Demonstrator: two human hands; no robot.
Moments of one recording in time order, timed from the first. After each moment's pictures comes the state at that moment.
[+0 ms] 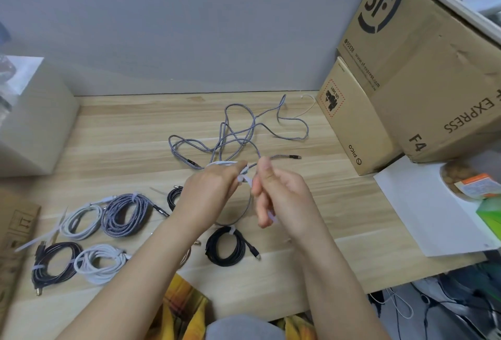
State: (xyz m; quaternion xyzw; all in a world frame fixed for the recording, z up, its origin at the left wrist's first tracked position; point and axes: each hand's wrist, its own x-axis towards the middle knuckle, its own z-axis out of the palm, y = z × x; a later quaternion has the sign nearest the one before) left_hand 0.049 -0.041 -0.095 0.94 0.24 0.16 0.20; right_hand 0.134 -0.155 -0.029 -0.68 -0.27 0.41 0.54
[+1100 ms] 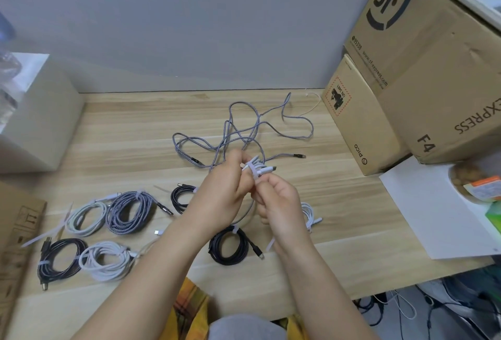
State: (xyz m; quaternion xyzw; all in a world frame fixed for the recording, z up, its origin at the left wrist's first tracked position) left_hand 0.056 -0.054 -0.072 0.81 0.29 0.16 0.47; right_hand 0.127 -0.142 -0.071 -0.66 -0.19 0.39 0.61
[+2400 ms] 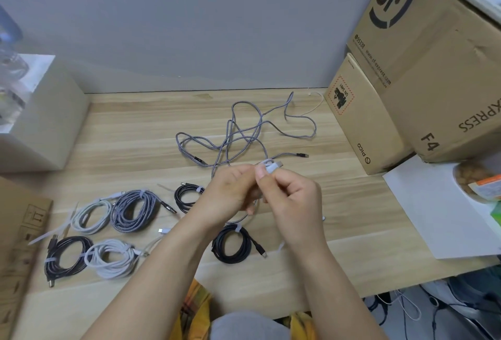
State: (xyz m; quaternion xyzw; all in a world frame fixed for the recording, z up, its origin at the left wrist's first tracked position) left_hand 0.055 -0.066 -0.063 0.58 0.25 0.15 0.76; right_hand 0.124 -0.156 -0.043 -0.68 -0.34 0.21 0.61
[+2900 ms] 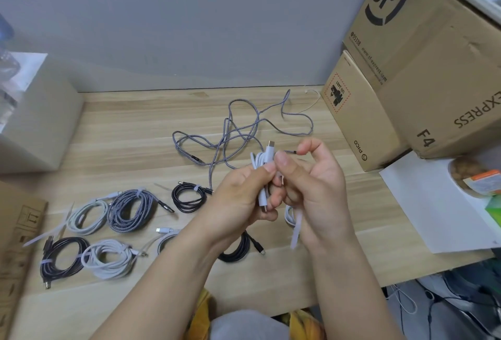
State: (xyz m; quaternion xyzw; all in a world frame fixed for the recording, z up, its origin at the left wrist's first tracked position) left_hand 0.056 -0.090 -0.032 0.45 0.22 0.14 0.85; right_hand 0.139 -0.161 -0.018 -0.51 -0.18 0.40 0.74
